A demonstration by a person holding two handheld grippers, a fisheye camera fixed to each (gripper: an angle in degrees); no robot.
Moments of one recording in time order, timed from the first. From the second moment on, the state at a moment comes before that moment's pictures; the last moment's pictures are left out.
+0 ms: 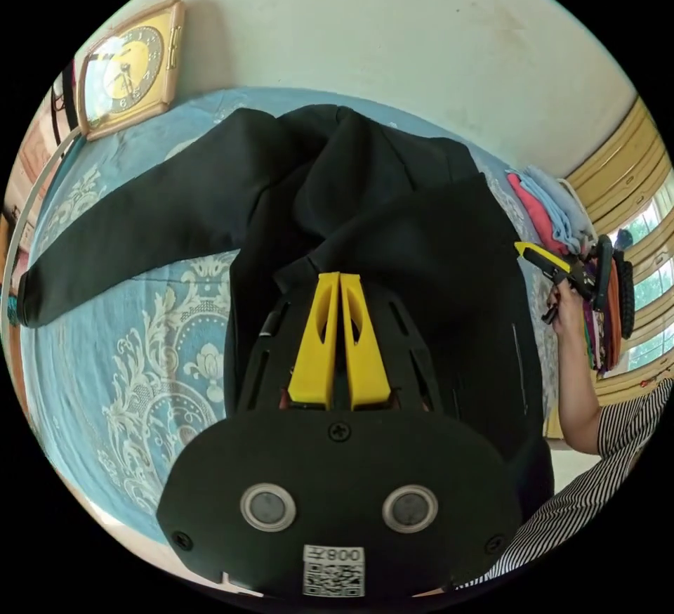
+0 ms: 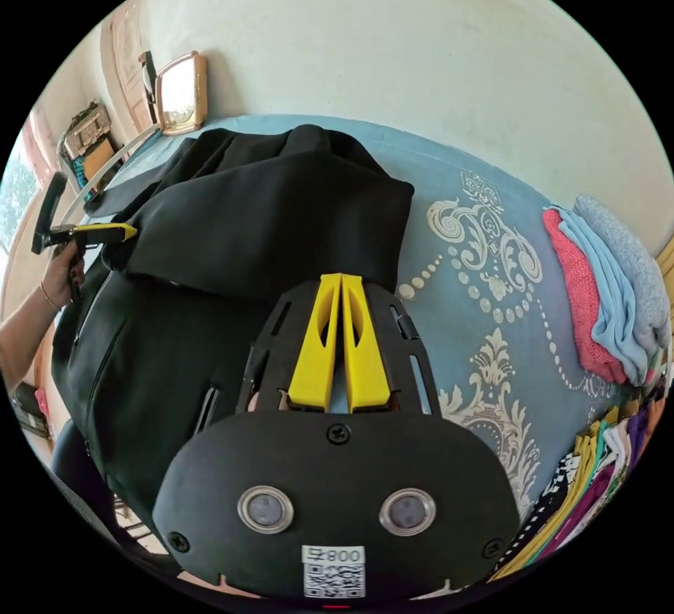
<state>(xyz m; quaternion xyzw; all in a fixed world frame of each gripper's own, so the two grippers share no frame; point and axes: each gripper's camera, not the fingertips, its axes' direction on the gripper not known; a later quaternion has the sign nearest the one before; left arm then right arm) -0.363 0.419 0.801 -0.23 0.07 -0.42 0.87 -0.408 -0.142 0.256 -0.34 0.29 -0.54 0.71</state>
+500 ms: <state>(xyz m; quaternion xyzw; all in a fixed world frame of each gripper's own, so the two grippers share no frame) -0.490 0.733 0.596 0.00 -0.06 -0.76 0.65 -0.490 0.082 0.345 -0.51 0.04 -0.55 0.66</state>
